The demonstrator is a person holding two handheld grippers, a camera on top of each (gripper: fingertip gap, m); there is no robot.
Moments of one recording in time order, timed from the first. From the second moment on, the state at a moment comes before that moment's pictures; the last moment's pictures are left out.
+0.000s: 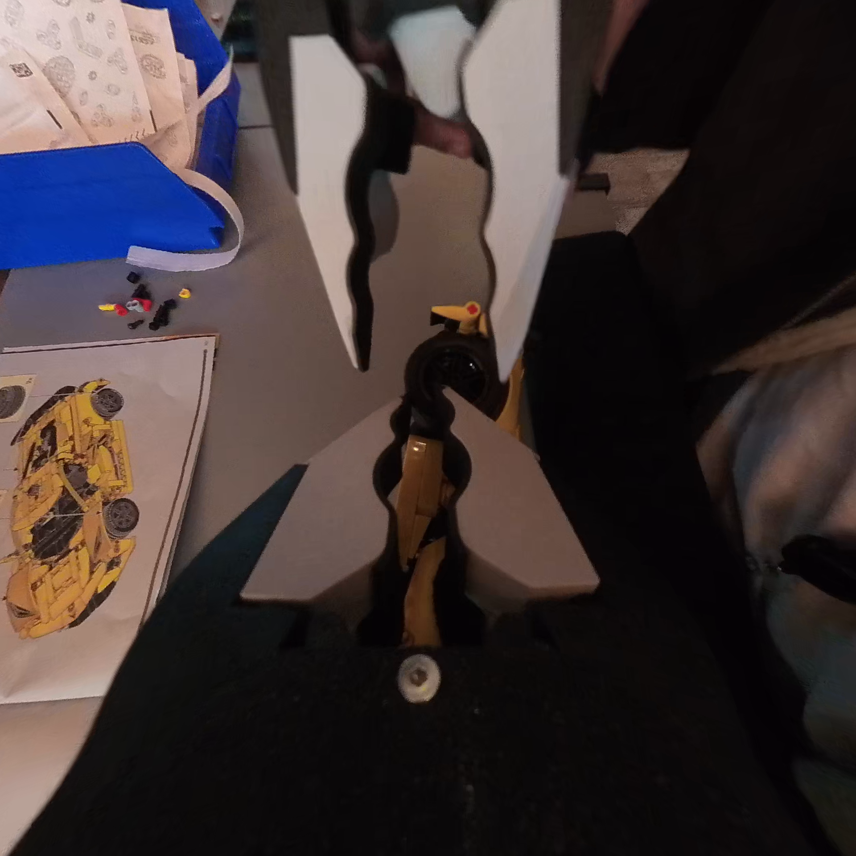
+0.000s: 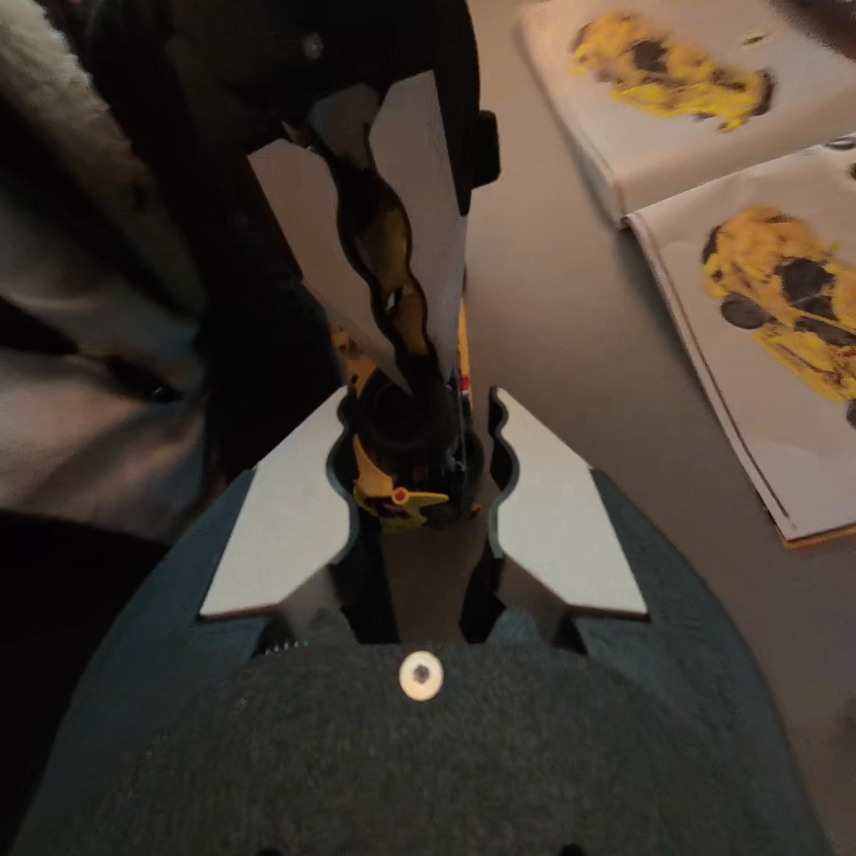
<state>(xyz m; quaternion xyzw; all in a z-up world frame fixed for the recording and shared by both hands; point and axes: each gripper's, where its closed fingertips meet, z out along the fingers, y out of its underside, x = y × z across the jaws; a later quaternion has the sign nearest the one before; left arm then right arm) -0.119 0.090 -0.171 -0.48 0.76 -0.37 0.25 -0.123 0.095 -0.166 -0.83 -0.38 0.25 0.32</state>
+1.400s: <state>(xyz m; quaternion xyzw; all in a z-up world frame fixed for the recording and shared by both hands) -0.114 0.101 -0.165 -0.51 0.73 -0.38 0.26 -0.122 0.086 -0.165 -0.85 -0.30 0.15 0.40</state>
